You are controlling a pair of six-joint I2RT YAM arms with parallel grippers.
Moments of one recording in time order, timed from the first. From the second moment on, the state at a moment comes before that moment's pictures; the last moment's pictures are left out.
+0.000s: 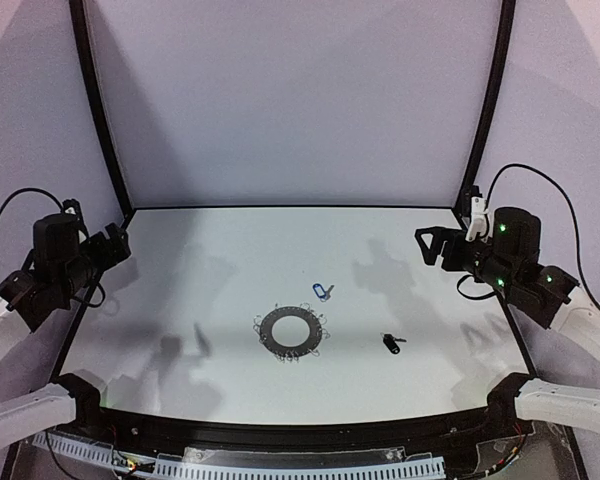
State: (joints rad) left arm -0.31 0.72 0.70 -0.38 -0.40 -0.52; right arm 0.50 0.80 0.69 -0.17 0.17 0.30
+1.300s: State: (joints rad) left arm -1.13 1.84 1.29 -0.40 0.03 0.35; right arm 0.50 0.75 0.72 -0.36 -0.05 0.30
